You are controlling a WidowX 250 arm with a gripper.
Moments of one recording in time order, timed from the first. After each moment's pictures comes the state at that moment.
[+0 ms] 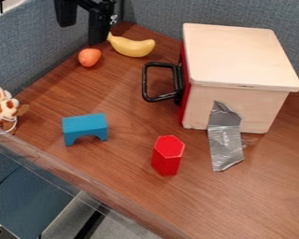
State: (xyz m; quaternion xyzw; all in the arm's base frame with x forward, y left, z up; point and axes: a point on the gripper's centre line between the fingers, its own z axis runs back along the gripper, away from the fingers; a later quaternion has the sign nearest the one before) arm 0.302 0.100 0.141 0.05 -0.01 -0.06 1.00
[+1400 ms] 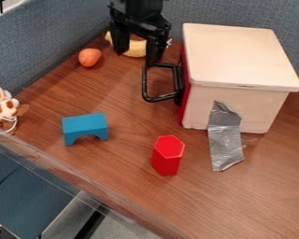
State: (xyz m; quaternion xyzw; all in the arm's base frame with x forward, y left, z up) arm 0.353 0.047 0.101 -0.02 -0.05 -0.03 1.00
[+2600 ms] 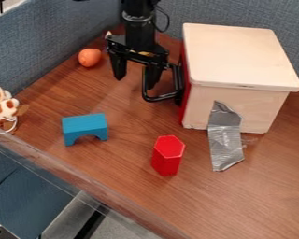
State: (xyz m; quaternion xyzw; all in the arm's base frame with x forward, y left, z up) arm 0.369 0.050 0.049 -0.03 -0.04 0.07 1.00
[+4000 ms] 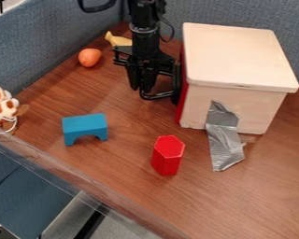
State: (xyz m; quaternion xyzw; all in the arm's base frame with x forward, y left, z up) arm 0.379 0.048 0.029 -0.03 -0.03 0.09 0.99
